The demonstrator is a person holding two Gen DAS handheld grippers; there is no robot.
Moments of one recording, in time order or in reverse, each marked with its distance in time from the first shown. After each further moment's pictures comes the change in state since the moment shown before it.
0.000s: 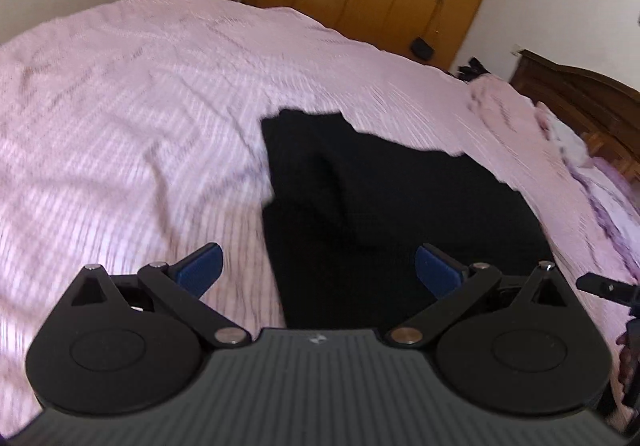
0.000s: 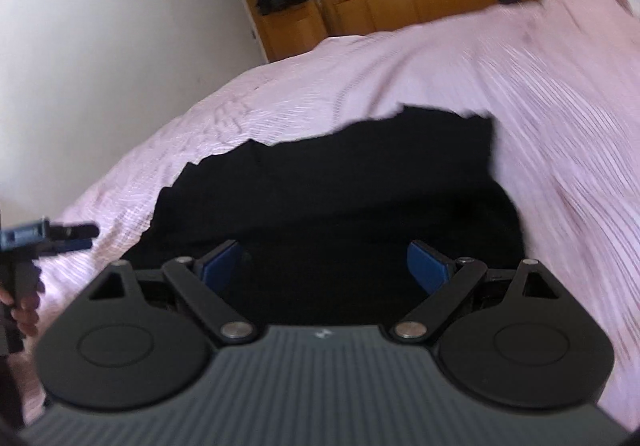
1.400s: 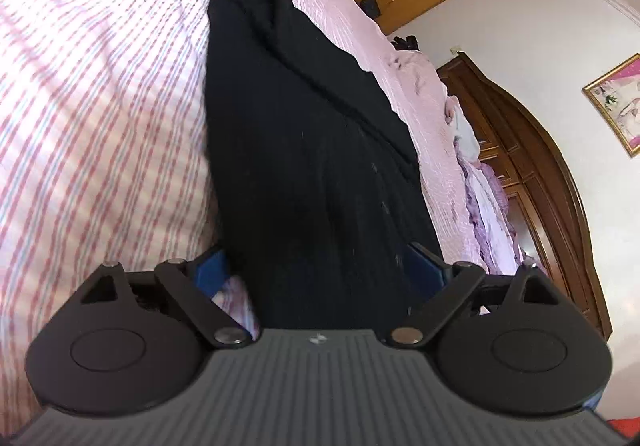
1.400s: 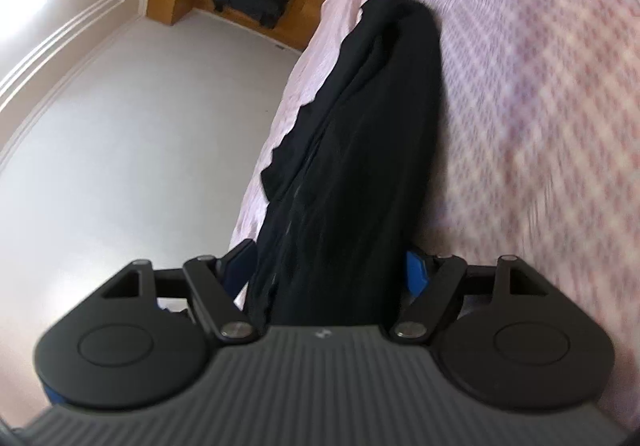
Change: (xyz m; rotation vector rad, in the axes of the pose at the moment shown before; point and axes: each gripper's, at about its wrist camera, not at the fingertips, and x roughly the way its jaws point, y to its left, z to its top) left arm -0.065 0.004 -0.132 -0.364 0.213 -0.388; right arm -0.086 -0.060 -0.111 0.551 0.113 0.422
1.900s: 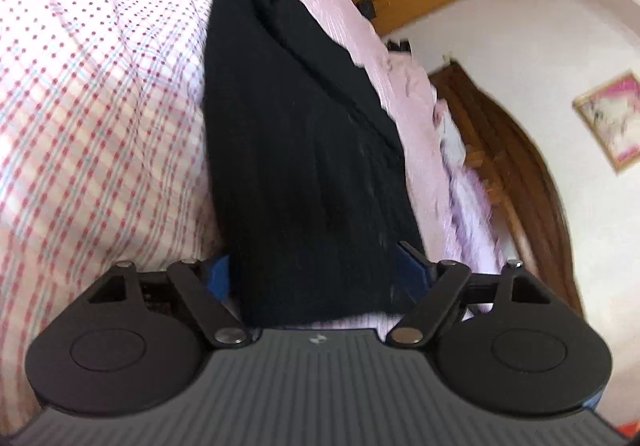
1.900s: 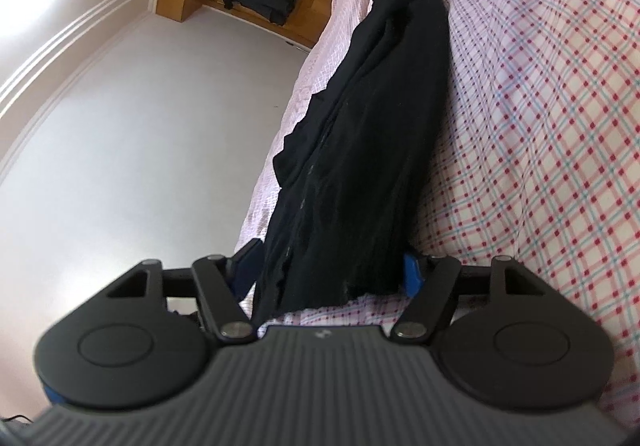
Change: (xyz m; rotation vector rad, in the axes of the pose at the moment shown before) left arm 0.010 0.006 -0.022 -0.084 -0.014 -0.059; right arm -0.008 0.000 -0.015 -0.002 -0.012 0.028
